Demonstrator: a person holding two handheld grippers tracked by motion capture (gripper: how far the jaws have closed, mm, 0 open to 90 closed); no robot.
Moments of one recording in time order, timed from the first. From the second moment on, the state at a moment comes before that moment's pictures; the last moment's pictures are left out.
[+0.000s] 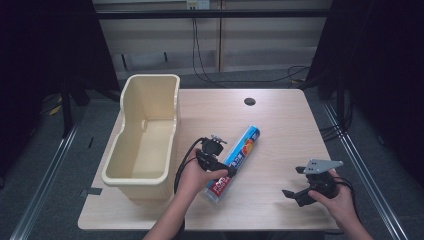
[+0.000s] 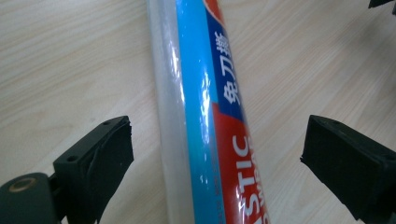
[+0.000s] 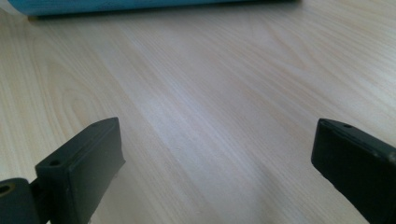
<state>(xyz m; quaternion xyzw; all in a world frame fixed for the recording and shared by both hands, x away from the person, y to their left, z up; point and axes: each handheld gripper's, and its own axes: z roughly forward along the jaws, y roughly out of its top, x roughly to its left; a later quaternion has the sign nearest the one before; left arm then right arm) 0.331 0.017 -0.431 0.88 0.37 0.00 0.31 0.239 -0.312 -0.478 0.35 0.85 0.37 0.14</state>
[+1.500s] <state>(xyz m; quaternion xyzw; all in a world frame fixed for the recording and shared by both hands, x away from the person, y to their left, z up) 0.376 -0.029 -0.452 0.89 0.40 -0.02 0.22 0.238 -0.318 -0.474 0.36 0.83 0.39 0.15</state>
